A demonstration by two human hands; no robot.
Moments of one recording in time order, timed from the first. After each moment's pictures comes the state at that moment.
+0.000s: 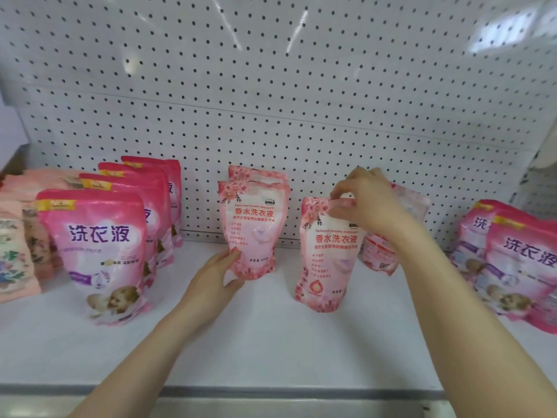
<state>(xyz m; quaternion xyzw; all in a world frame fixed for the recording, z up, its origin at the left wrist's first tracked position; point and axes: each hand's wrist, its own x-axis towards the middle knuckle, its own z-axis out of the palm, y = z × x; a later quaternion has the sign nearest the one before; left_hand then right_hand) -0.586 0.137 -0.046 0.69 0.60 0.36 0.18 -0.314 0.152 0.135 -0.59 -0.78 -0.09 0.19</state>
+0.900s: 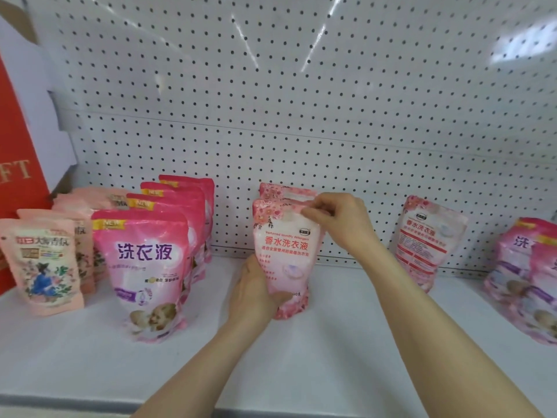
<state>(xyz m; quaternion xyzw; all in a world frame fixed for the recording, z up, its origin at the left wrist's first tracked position) -0.565 0.129 -0.019 0.59 0.66 0.43 0.20 -0.406 0.182 0.107 -0.49 -0.76 0.08 0.43</state>
